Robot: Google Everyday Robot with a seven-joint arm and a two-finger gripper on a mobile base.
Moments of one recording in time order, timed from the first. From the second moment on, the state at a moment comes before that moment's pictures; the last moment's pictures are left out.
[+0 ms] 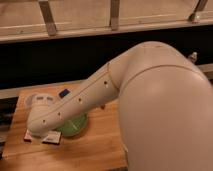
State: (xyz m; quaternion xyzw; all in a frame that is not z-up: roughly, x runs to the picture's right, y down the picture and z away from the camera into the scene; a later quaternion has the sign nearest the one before) arm -0.302 0.191 0.655 -0.27 -0.19 0.10 0.94
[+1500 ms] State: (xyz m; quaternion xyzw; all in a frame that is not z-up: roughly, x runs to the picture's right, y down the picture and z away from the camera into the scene) arm -0.233 0.080 0.713 -0.21 -0.23 0.21 0.93
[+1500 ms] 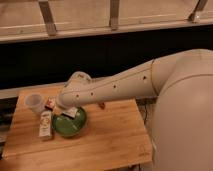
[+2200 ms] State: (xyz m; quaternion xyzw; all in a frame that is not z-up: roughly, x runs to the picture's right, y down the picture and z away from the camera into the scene) arm -0.240 0.011 0.800 -0.21 -0.19 0.17 0.94
